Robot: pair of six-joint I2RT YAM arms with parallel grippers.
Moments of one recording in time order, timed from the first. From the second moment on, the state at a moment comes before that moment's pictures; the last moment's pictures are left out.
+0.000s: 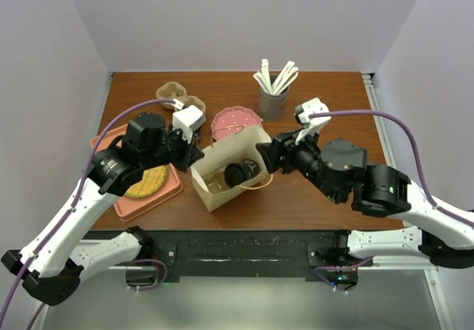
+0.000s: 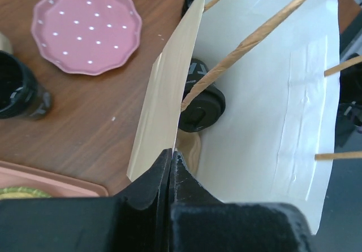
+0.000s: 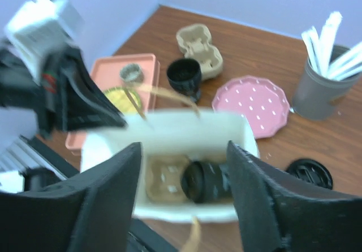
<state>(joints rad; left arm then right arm) -0.64 0.98 1.24 -0.81 0.22 -0.07 1.29 1.04 1.45 -0.59 0.68 0.30</state>
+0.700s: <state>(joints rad) -0.64 0.92 1.13 -0.65 0.04 0.17 1.28 1.25 1.33 -0.55 0.58 0.13</state>
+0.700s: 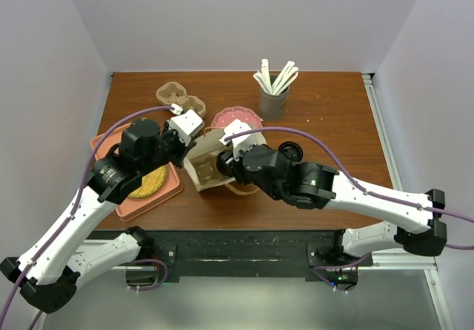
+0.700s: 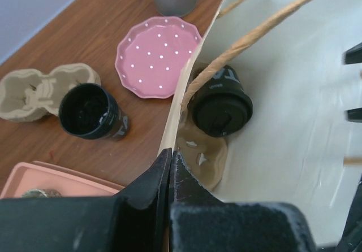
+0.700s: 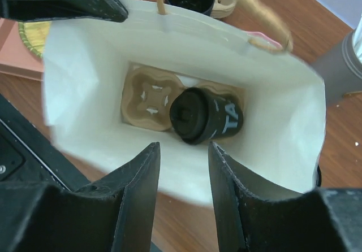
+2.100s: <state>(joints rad) -0.64 0.78 0.99 -0.53 0.09 0.16 1.23 1.57 1.30 -0.50 0.64 0.23</state>
